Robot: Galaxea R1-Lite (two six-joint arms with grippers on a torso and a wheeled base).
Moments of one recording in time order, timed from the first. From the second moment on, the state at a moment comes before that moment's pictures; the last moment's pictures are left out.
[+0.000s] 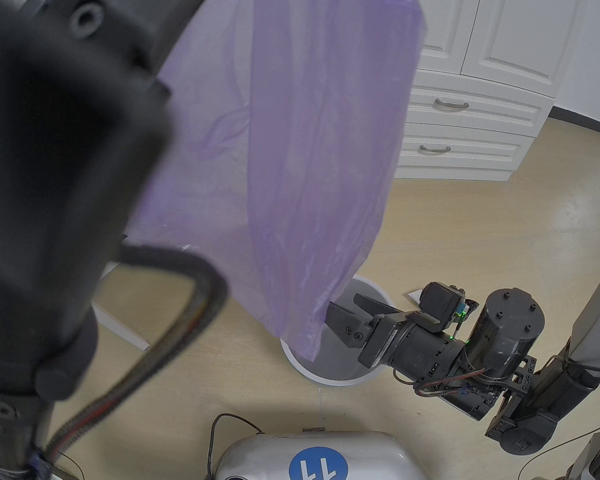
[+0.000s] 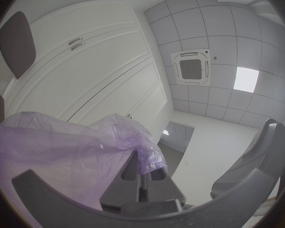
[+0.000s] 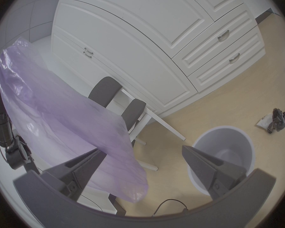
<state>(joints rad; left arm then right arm) -1.23 1.47 -0.74 -1.53 0.18 -0.11 0.83 1.94 -0.45 -1.55 -0.08 0.58</state>
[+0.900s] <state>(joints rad) -1.11 1.58 -0.80 -1.53 0.18 -0.24 0.88 1.89 -0.38 -1.55 -0.07 0.49</state>
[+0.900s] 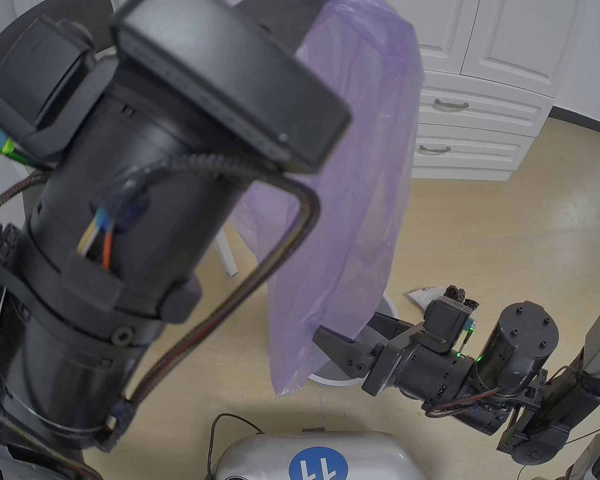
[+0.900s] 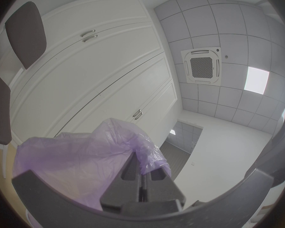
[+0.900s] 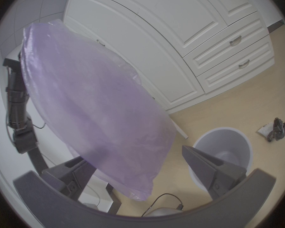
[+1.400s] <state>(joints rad) -1.20 1.55 -0.79 -1.53 0.19 -0.20 0.87 2.04 -0.57 -1.55 -0.29 0.51</state>
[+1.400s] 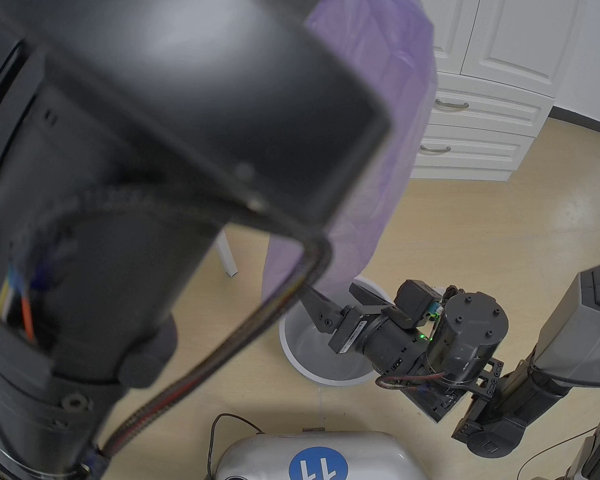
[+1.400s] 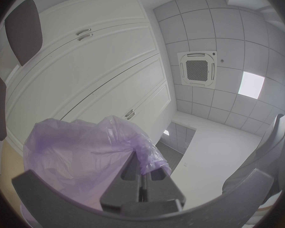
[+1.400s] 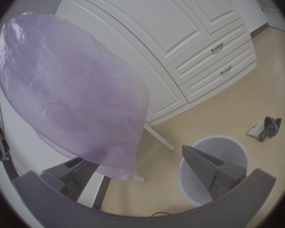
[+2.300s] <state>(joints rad) -1.08 1.58 -0.85 -1.53 0.19 -0.26 0.77 1.91 -0.37 -1.50 0.03 0.48</state>
